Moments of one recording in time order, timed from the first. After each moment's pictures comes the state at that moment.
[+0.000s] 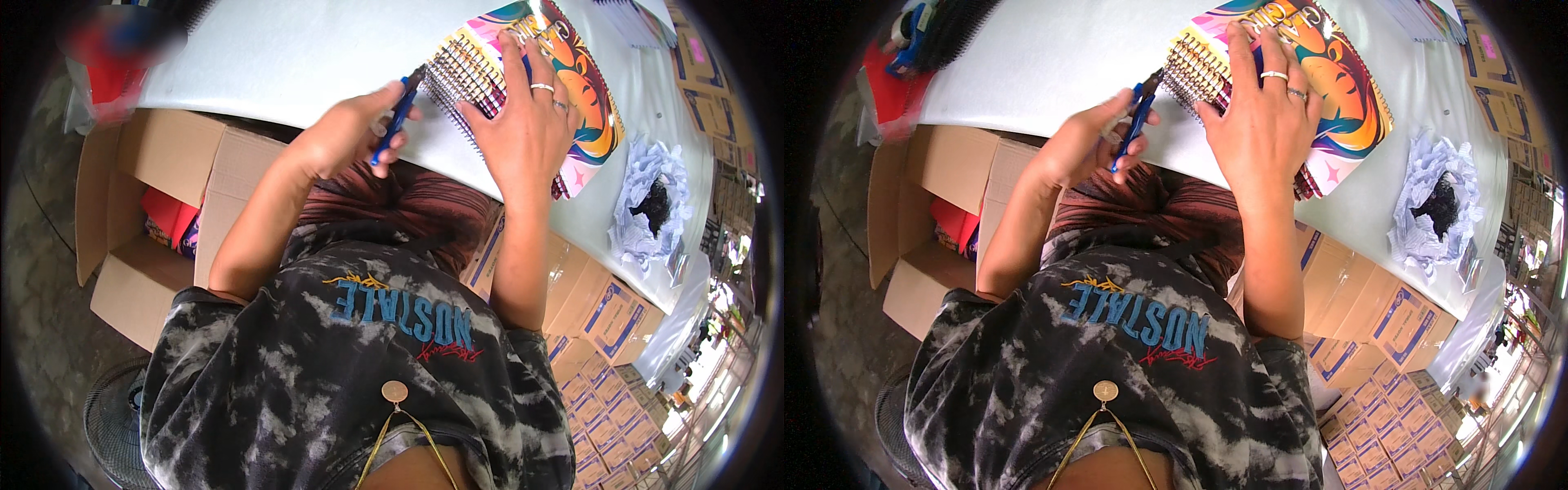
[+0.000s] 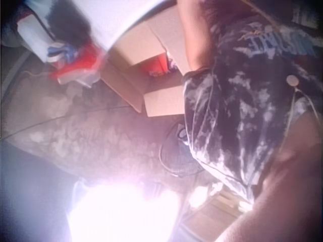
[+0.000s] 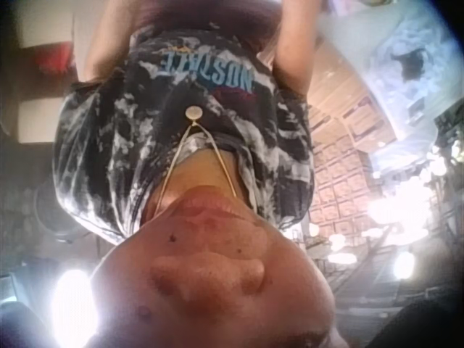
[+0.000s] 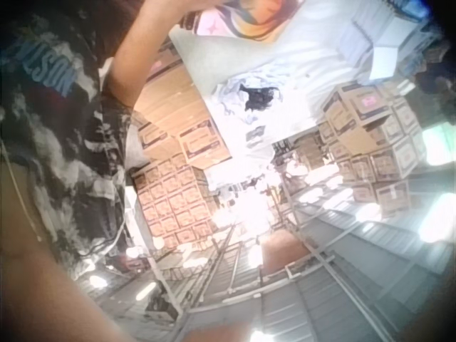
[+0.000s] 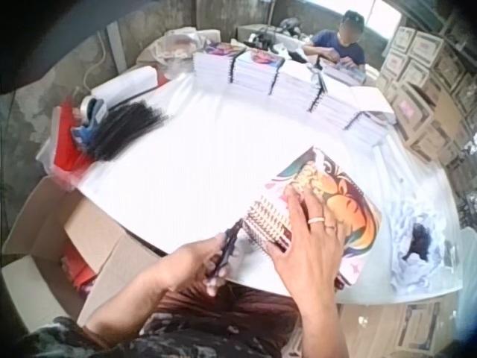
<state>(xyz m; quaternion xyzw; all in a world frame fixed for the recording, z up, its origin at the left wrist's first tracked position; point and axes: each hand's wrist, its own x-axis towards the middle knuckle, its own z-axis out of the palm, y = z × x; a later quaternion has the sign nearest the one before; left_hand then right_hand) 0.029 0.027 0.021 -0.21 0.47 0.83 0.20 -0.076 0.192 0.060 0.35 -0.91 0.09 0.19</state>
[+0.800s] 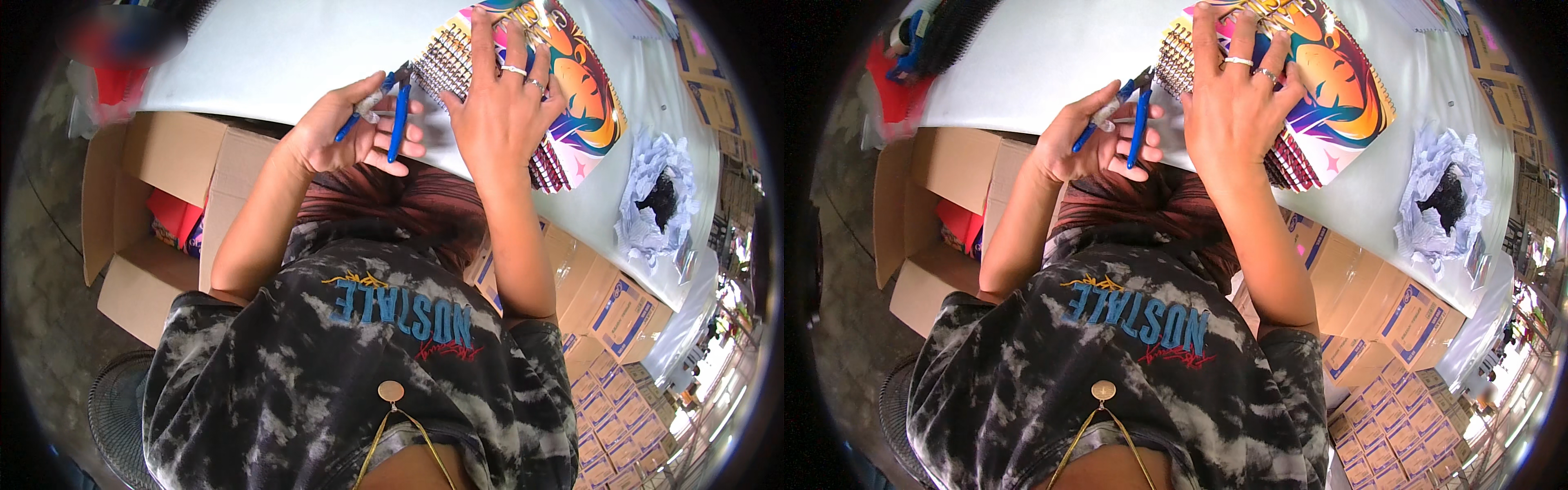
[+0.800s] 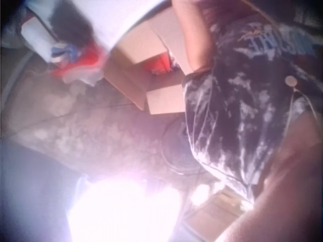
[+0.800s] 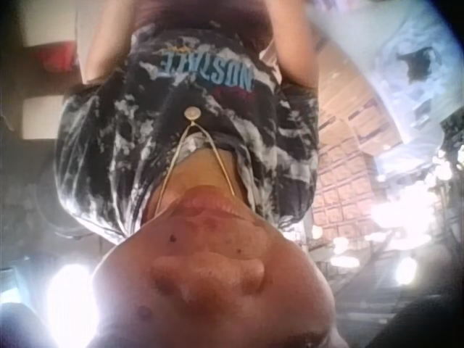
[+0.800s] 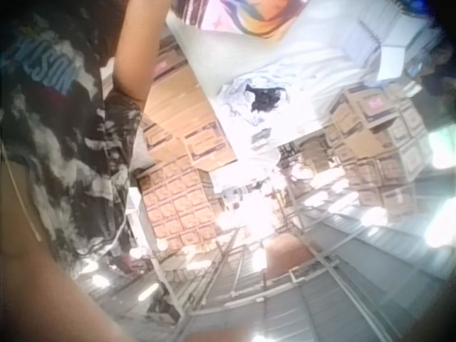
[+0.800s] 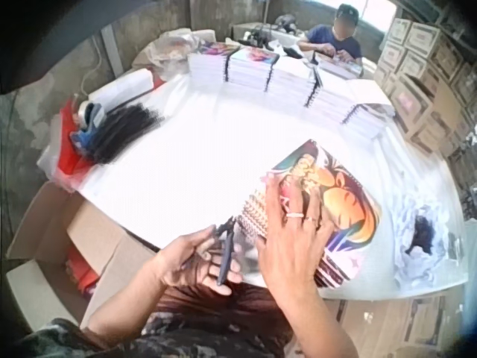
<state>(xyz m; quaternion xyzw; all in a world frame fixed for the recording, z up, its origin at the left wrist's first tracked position) 0.024 0.026 0.011 -0.22 0.29 0.90 0.23 -0.061 0.174 0.061 0.34 -0.92 0.05 0.17</state>
